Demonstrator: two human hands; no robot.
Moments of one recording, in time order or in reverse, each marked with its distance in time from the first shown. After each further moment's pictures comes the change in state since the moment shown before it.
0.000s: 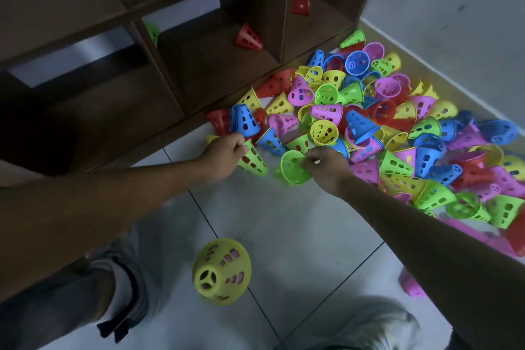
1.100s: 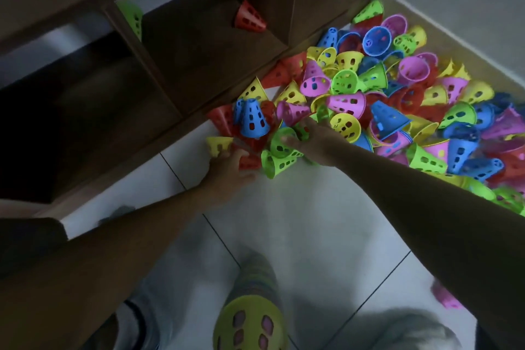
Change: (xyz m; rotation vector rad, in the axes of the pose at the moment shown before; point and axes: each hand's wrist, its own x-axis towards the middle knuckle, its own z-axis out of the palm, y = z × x) left_hand 0.027 -0.070 0.028 0.086 -0.097 -0.140; right_hand 0.089 -0.027 0.025 -0.246 -0.211 0.106
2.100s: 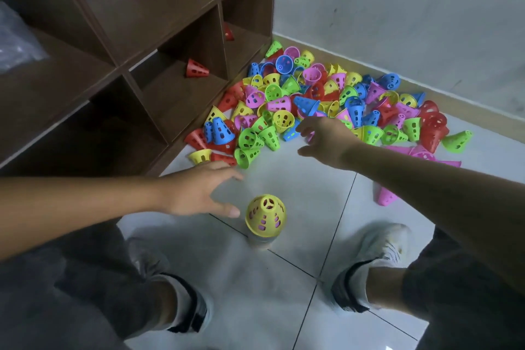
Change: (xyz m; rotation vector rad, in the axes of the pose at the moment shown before) left_hand -0.187 0.067 -0.142 0.526 -0.479 0.699; right_hand -0.275 -0.031 -0.033 0.052 0.431 -0.010
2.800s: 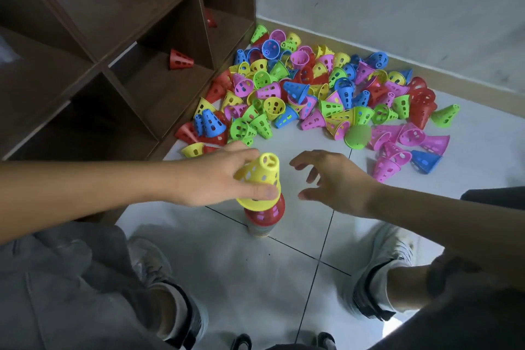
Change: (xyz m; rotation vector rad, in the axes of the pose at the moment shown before) left_hand 0.001 0.062 -0.032 -0.283 -0.083 -0.003; right_hand -0.082 -0.011 0.027 0.131 -0.138 -0.045
